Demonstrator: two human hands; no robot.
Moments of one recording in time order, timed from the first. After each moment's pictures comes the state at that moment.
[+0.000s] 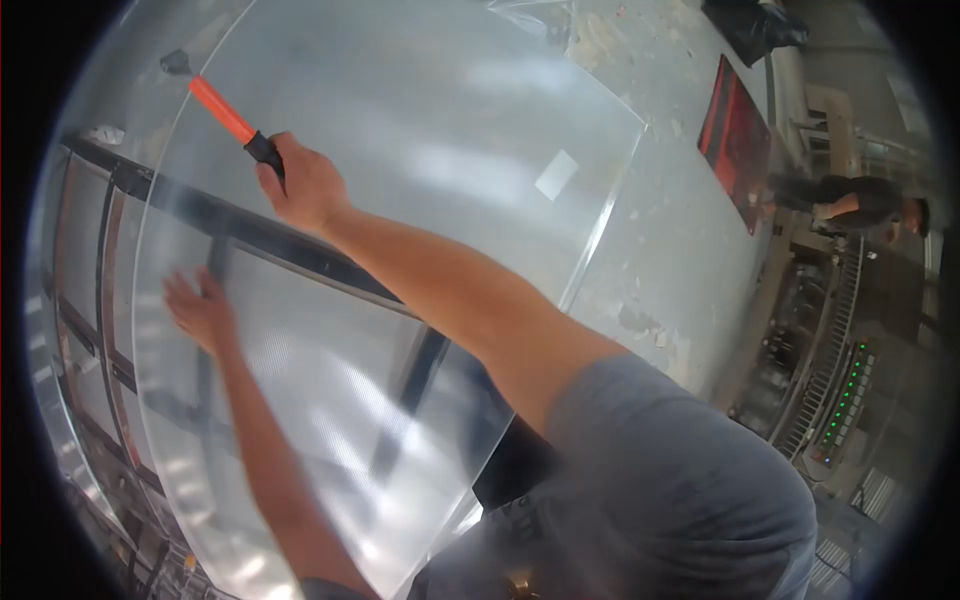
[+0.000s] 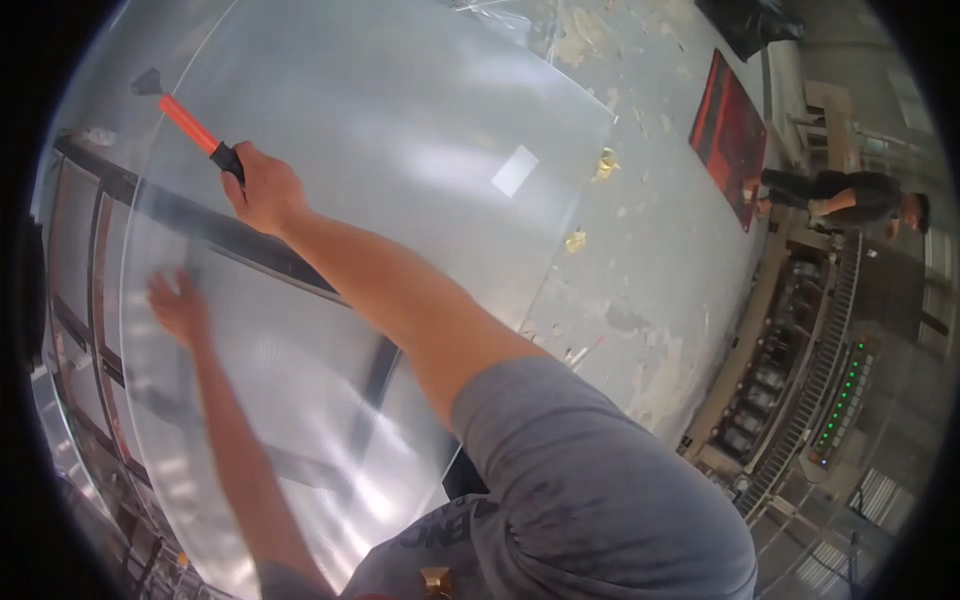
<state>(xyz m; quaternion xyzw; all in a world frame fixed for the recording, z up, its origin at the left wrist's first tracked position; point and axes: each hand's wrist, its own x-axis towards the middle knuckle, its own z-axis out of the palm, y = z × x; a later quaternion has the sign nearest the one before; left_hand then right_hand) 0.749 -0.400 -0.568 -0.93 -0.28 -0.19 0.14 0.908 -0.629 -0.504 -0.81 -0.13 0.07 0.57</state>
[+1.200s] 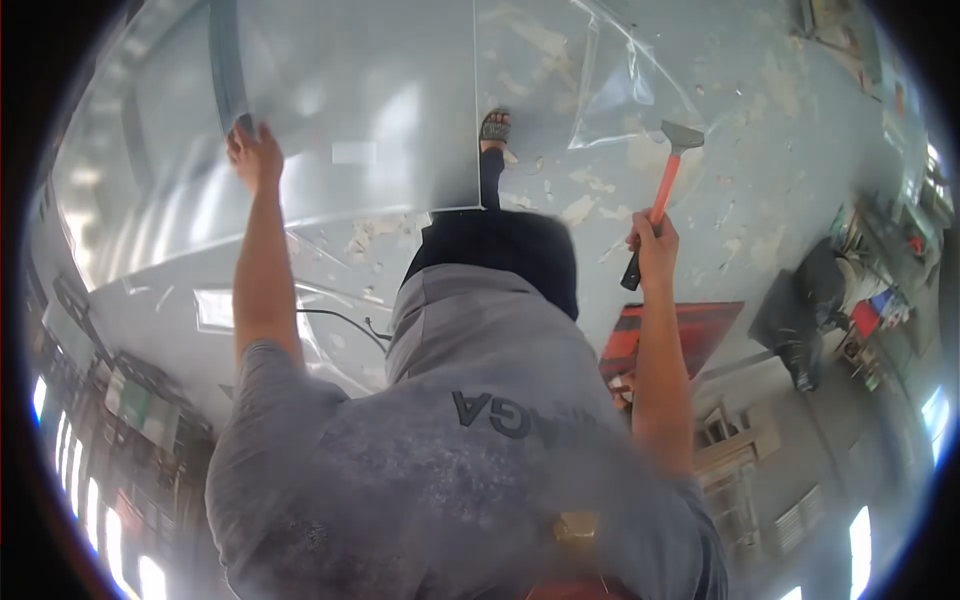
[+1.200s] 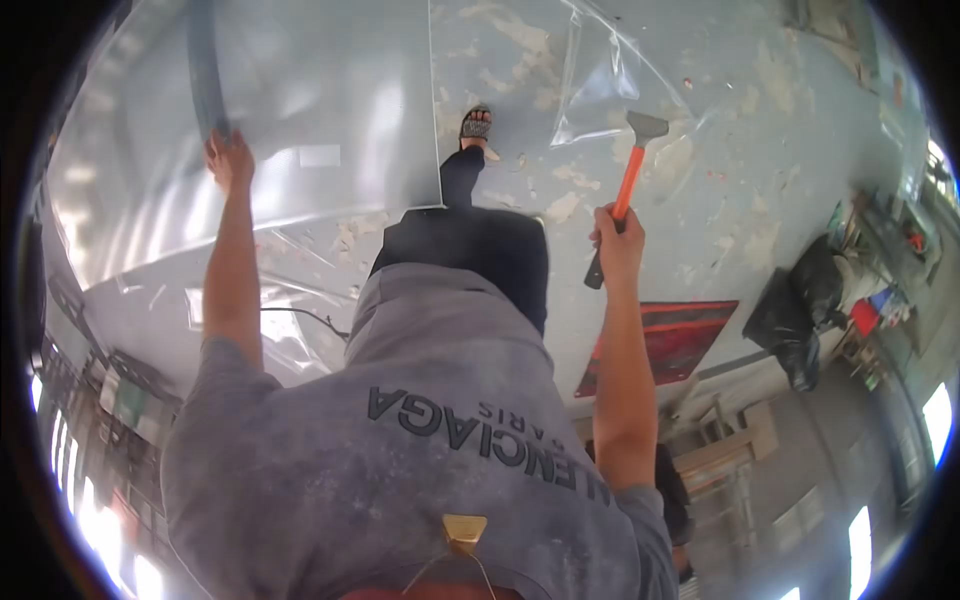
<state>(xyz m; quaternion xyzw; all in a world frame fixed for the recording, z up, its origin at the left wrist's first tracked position) 0.827 -0.857 -0.509 -0.69 -0.72 -0.03 0.00 1.302 -1.253 -0.402 -0.82 -0.04 0.42 0.39</state>
